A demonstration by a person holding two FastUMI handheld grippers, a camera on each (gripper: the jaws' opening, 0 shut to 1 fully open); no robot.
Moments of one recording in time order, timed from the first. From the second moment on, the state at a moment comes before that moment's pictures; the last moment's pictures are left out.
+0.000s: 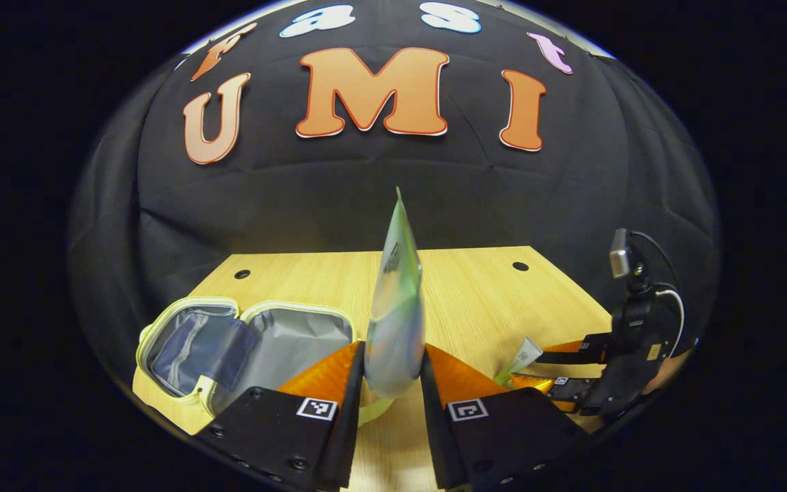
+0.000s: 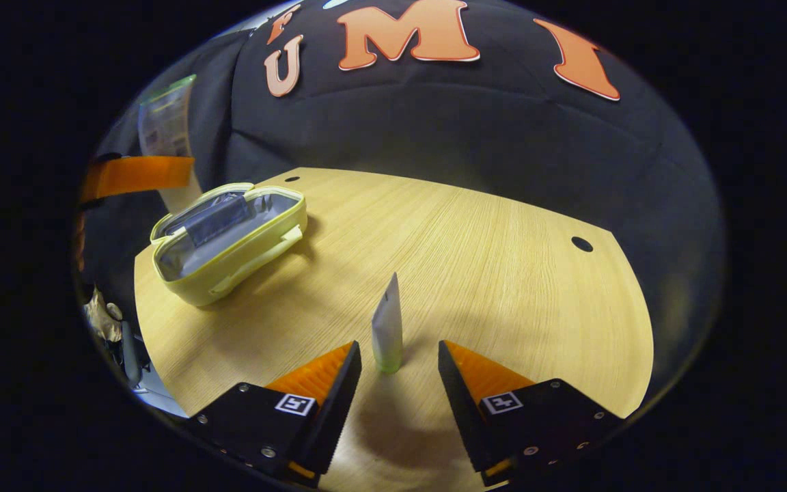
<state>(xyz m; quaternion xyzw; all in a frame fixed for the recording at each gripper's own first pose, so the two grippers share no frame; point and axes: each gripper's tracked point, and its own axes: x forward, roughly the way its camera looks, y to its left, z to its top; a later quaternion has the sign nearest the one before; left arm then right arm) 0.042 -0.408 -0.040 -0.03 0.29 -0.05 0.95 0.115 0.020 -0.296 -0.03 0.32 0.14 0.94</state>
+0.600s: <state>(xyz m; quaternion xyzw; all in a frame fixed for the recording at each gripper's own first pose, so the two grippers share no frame) 0.014 -0.344 -0.027 -0.01 0.31 0.01 0.95 0.131 0.036 -0.306 0.02 0.33 0.14 0.93</state>
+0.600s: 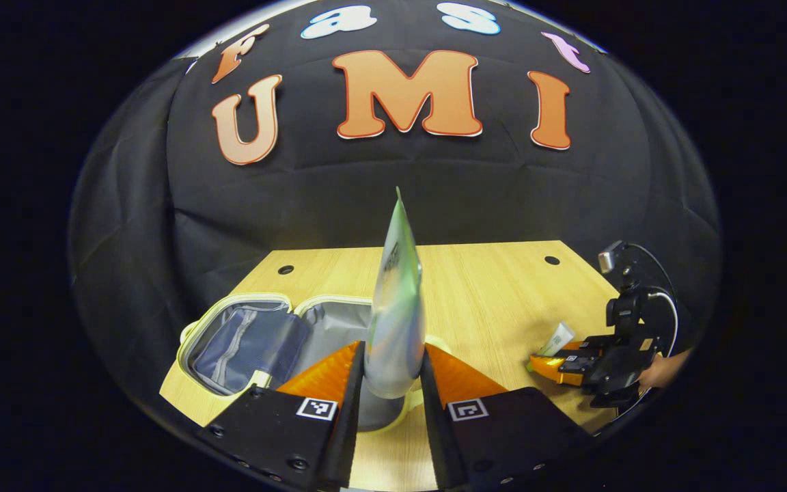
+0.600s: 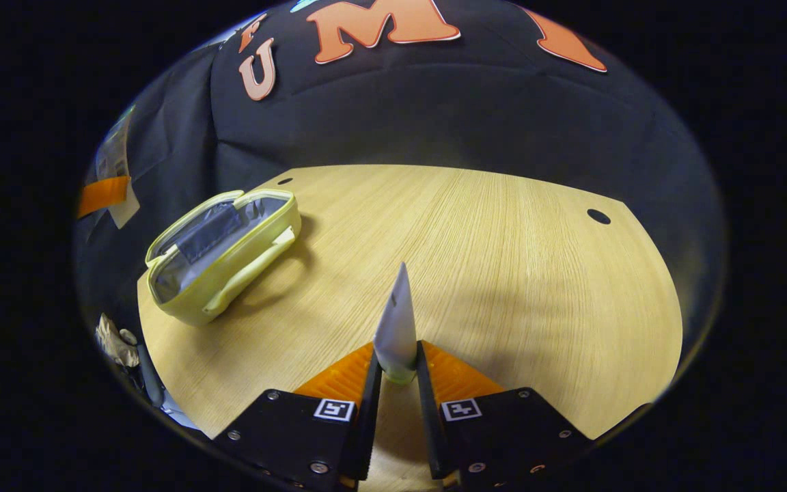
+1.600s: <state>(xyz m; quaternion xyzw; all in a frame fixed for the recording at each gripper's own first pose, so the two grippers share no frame) 0.031 -0.238 -0.071 -0.04 0.35 -0.04 0.93 0.127 0.098 -0.164 0.07 0.24 0.09 0.96</state>
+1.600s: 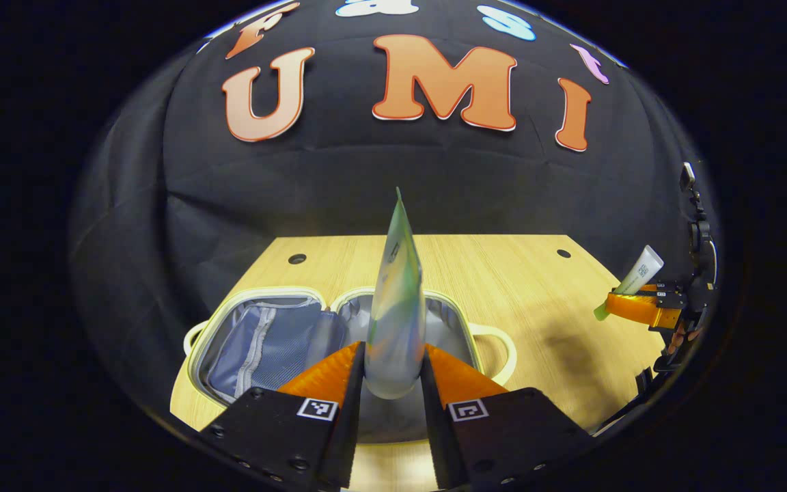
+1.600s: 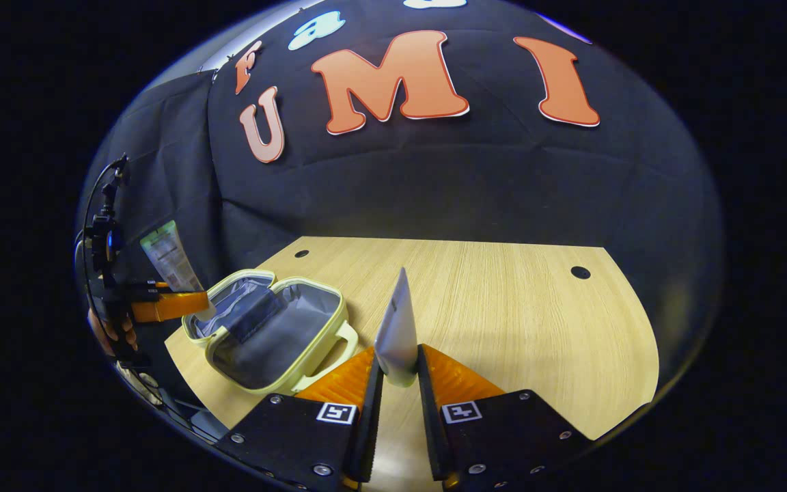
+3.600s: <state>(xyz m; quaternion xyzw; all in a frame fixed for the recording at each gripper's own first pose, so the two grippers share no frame) 0.040 -0.126 -0.026 -0.01 0.39 -0.05 0.92 0.156 0.299 -0.268 0.10 0.41 0.07 0.90</state>
